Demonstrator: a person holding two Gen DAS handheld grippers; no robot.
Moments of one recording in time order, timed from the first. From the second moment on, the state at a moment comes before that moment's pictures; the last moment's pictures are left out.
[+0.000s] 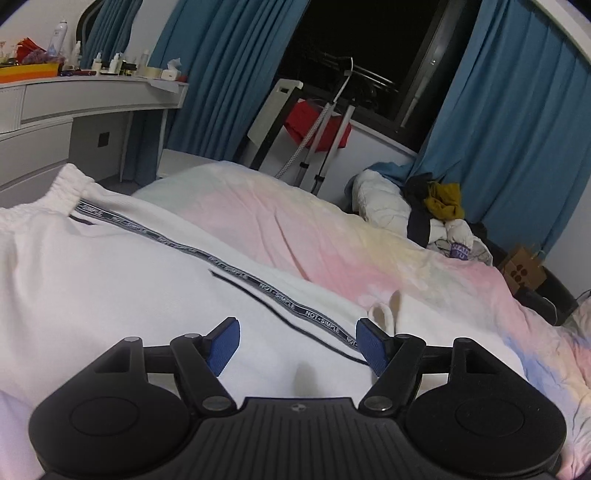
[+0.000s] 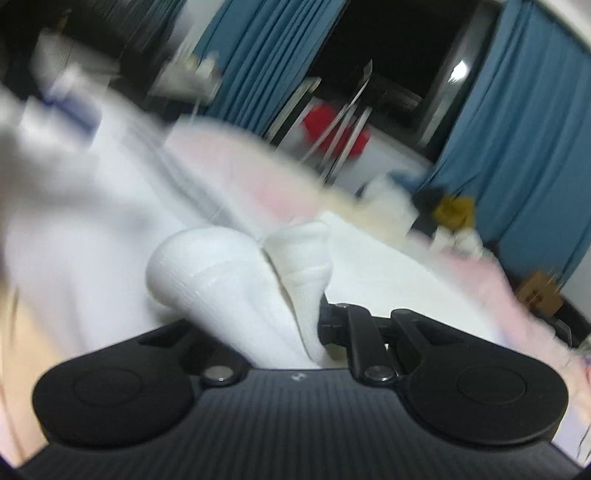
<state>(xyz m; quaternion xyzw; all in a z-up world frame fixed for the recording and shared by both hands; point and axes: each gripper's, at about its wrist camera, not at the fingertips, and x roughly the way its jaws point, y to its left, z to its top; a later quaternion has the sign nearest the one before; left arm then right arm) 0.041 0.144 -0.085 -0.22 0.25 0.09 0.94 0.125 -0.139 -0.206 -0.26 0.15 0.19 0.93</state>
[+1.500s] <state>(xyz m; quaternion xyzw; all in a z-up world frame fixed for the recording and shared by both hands) -0.082 0.331 -0.118 -0.59 0.23 0.20 0.75 0.093 -0.216 -0.105 0.01 0.25 0.29 0.92</state>
